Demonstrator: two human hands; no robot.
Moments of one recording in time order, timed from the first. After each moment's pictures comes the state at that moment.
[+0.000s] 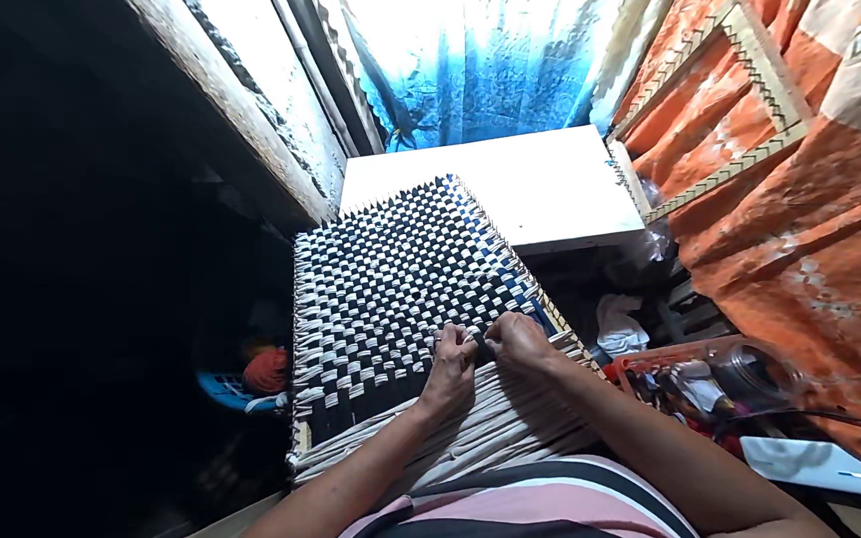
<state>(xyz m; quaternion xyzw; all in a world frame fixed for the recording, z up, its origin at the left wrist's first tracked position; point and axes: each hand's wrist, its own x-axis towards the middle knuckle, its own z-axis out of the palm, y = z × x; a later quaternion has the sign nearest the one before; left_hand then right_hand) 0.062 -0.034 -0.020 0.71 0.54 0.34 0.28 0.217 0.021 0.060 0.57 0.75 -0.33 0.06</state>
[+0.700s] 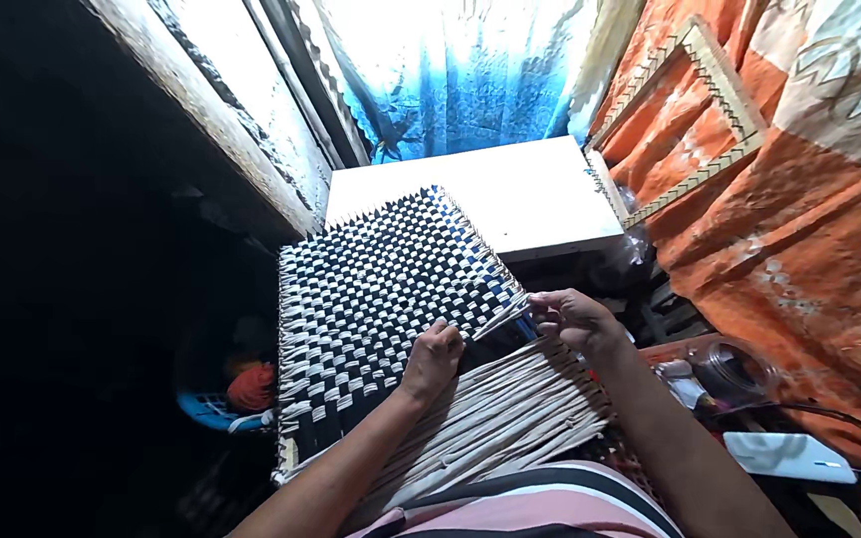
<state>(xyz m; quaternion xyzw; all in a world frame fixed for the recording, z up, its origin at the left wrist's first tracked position) 0.050 -0.003 -0.006 0.76 0.54 0.30 0.21 0.307 0.055 0.069 0.54 0.26 -0.73 -0.34</state>
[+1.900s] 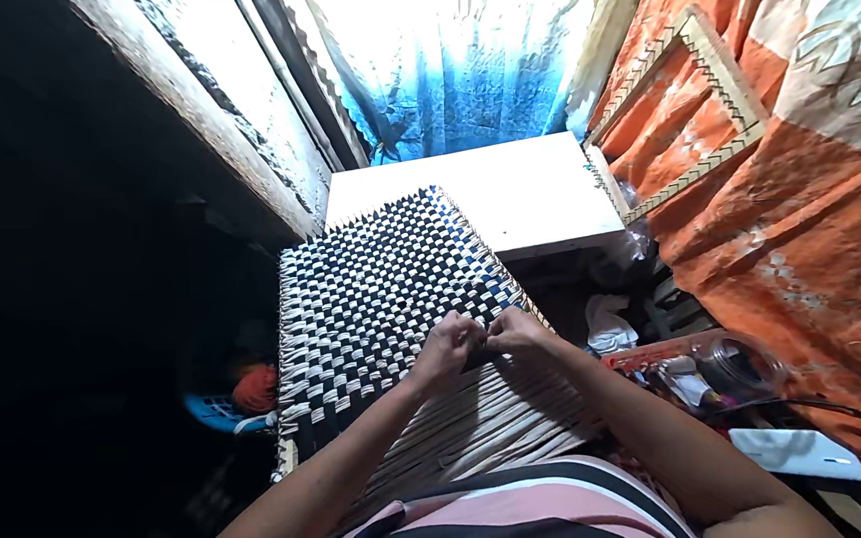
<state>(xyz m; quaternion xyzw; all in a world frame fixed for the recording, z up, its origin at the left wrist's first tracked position) 0.066 0.006 0.035 0.71 0.51 0.26 0.41 0.254 0.051 0.044 0.55 0.71 -0.44 0.00</state>
